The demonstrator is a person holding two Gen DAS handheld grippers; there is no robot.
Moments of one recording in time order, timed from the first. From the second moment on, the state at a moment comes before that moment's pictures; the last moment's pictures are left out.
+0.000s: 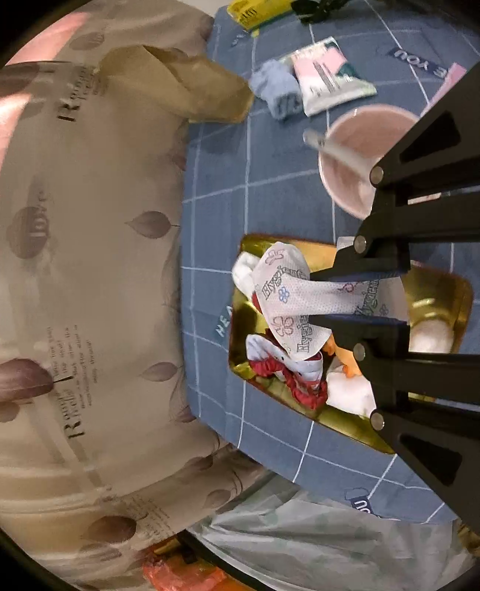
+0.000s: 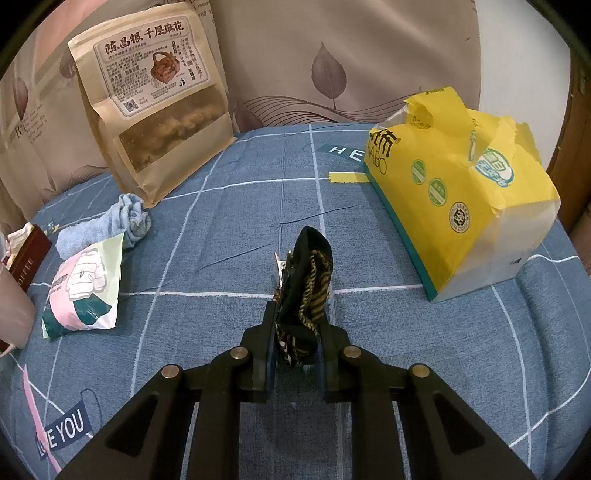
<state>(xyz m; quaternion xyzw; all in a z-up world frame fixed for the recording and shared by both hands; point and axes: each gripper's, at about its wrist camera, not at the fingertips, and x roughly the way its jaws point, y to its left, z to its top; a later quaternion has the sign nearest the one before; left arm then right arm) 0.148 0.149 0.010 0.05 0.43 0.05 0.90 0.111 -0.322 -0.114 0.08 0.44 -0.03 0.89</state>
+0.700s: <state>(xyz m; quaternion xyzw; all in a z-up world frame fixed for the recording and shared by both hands) 0.197 0.197 -0.032 0.03 0.46 0.07 0.88 0.111 -0.319 -0.115 0.06 0.44 -0.04 0.89</state>
